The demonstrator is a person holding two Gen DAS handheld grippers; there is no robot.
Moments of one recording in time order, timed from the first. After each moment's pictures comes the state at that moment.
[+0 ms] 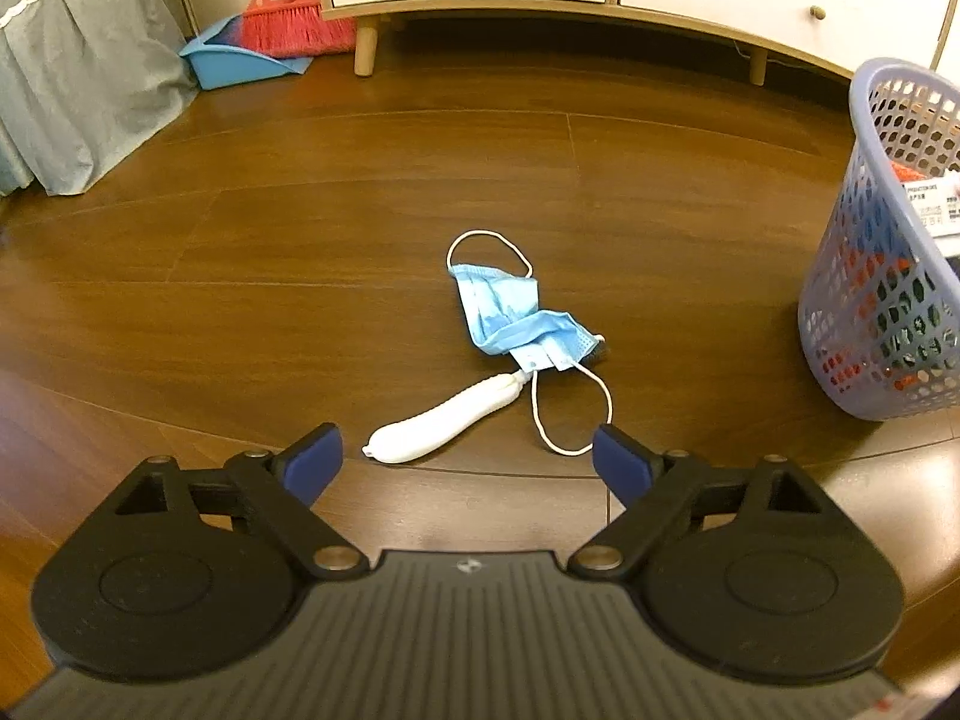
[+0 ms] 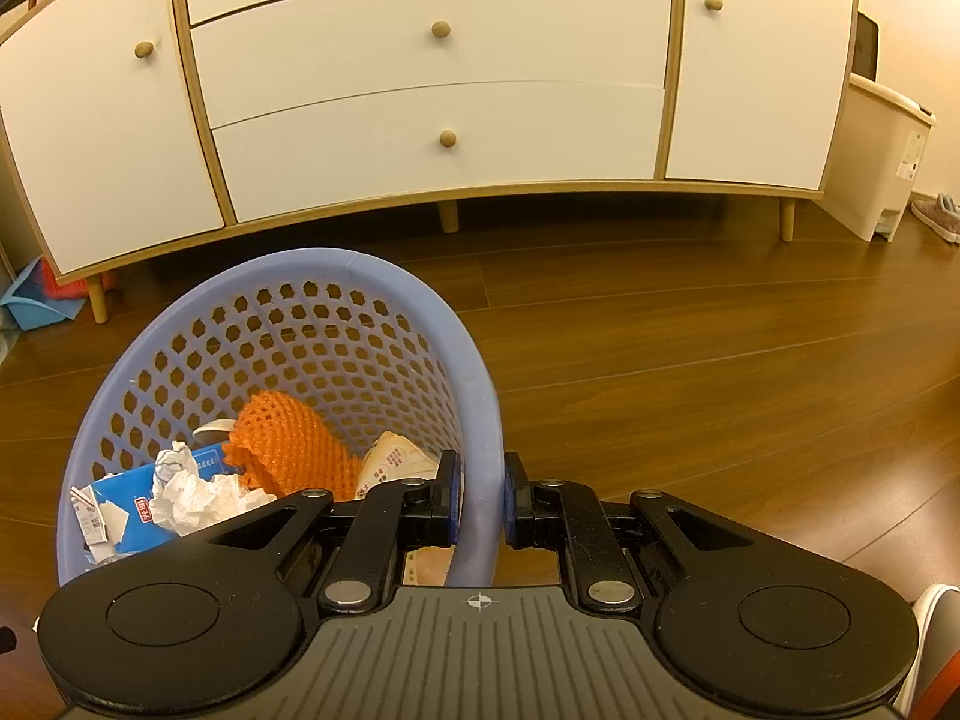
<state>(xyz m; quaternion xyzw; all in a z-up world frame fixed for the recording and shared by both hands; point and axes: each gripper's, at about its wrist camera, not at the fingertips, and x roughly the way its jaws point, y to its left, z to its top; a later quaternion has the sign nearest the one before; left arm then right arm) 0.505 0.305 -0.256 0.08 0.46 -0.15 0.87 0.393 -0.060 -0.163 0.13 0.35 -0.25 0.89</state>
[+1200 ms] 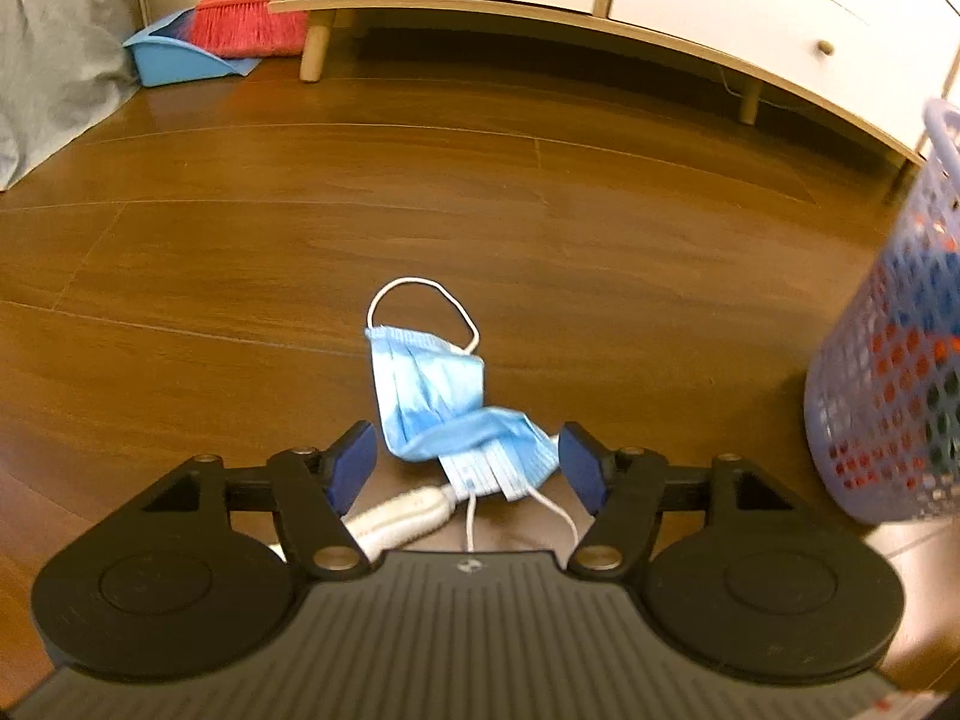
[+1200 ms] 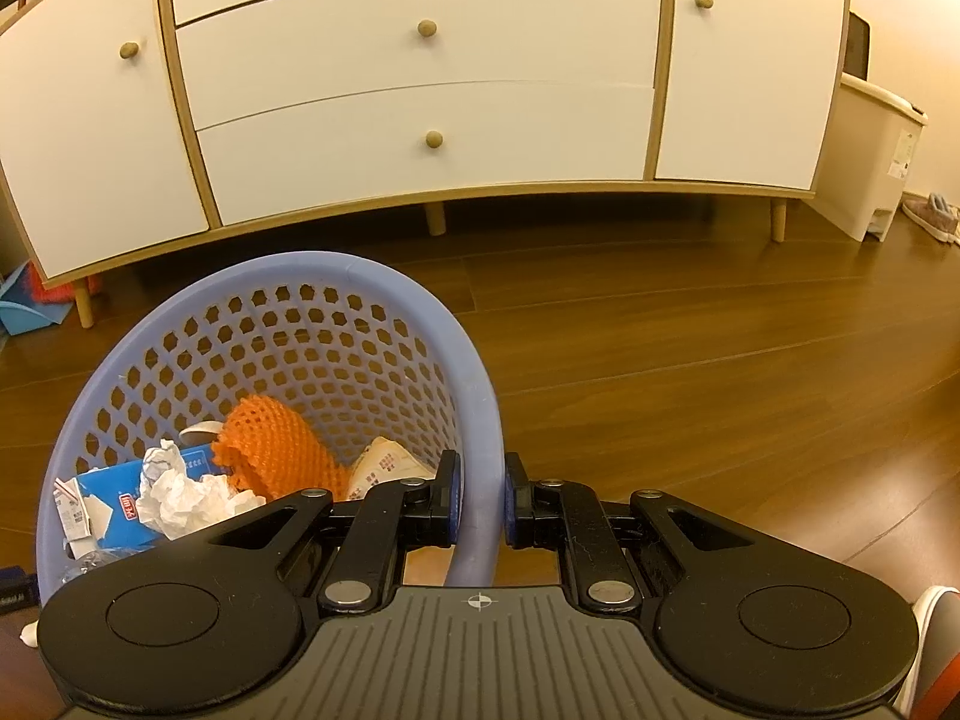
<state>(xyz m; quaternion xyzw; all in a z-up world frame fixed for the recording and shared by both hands) 0.572 0.265 -0.310 0.03 0.43 -0.19 0.88 0.398 -0.056 -0.168 0.13 0.35 -0.26 0.89</state>
